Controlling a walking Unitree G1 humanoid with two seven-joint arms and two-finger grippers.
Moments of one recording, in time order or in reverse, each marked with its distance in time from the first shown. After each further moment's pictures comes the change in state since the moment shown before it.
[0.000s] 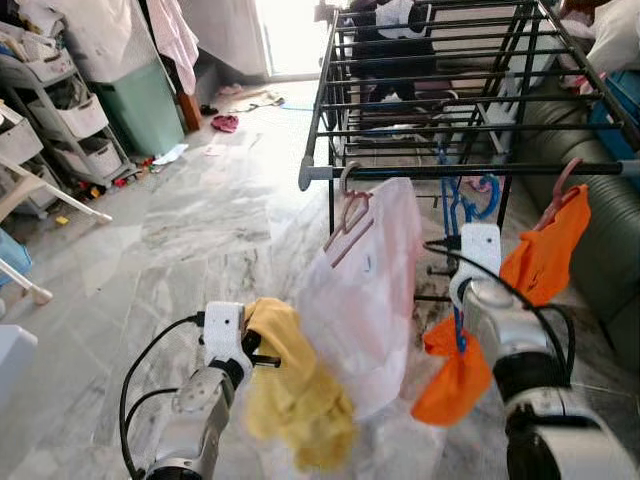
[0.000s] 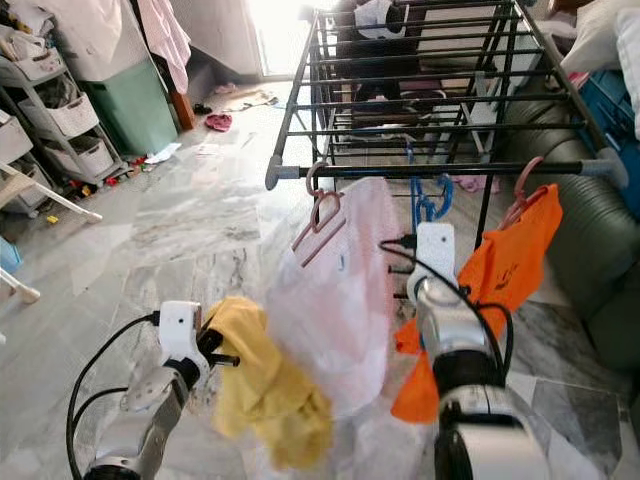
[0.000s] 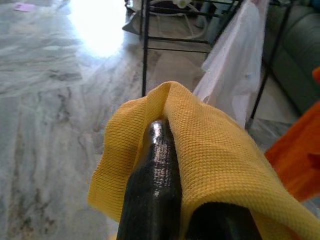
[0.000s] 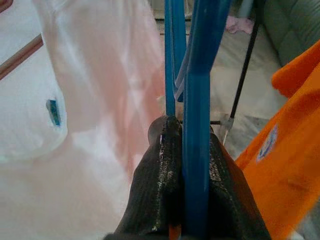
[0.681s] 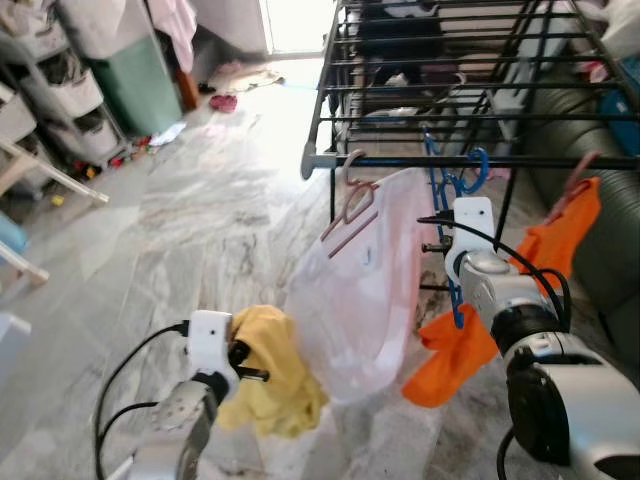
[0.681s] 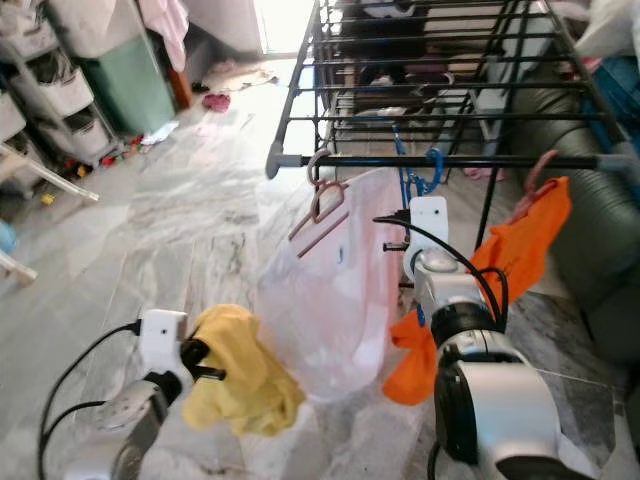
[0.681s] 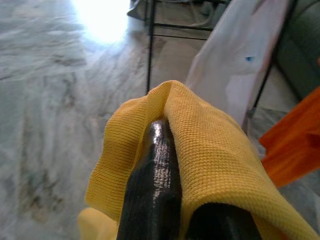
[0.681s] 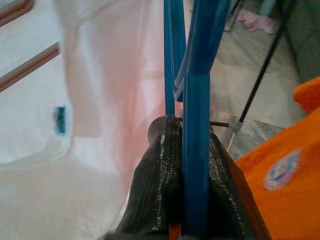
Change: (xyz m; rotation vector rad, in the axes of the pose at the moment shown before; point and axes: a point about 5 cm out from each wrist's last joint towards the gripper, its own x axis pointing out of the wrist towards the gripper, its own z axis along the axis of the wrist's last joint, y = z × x) left arm -0.034 0.009 0.004 0.022 0.009 0.009; right arm 0.013 0.004 0.030 -0.059 0.006 0.039
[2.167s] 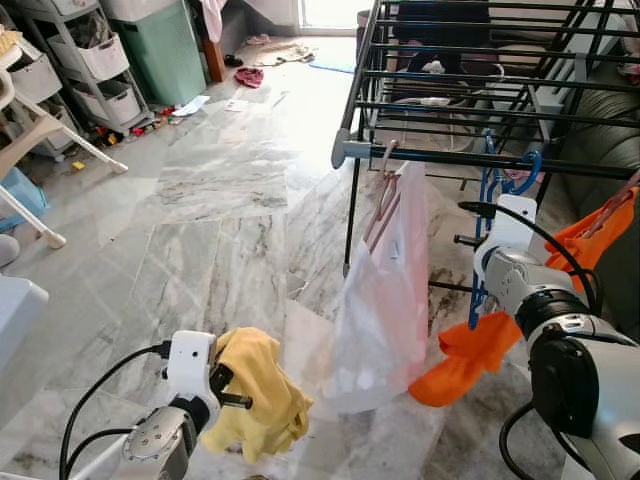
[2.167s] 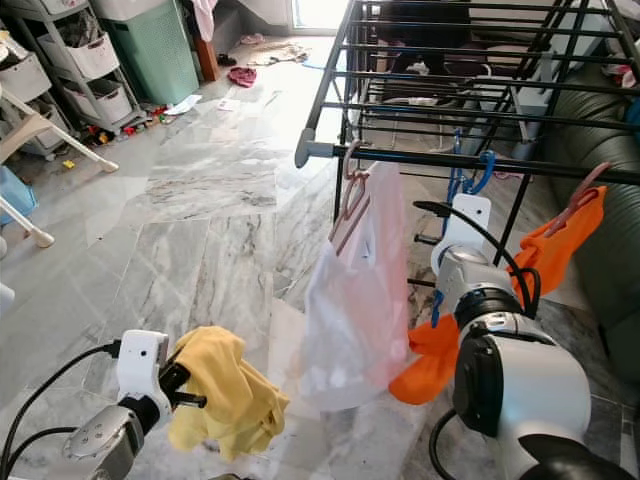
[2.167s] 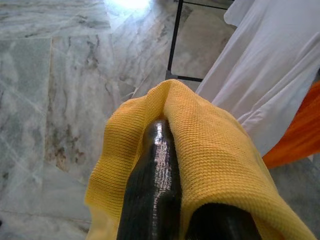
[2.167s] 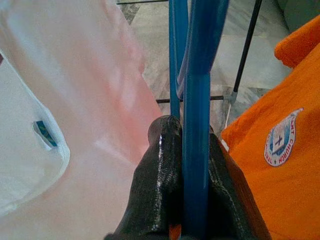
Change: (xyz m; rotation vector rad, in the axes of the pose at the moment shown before) left arm -0.031 0.005 -0.007 0.015 0.096 0.034; right arm -0.001 -0.039 0.000 0.233 0.070 -0.157
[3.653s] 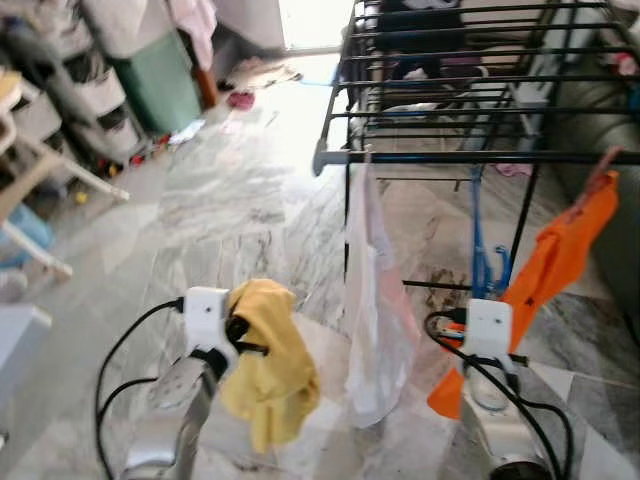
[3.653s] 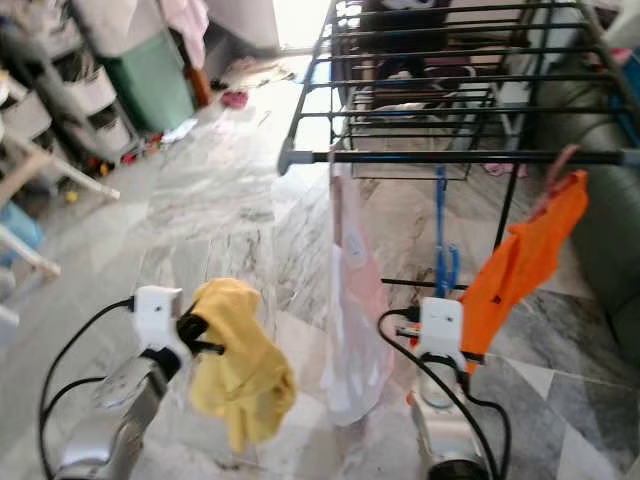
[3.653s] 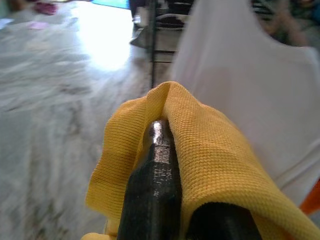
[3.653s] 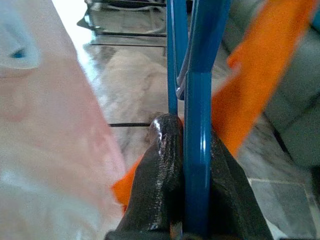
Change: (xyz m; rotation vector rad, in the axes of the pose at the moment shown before) left arm 0.049 -0.014 0.042 -0.013 -0.206 -0.101; right arm -0.052 -0.006 -0.132 -0.180 -0.288 -0.081
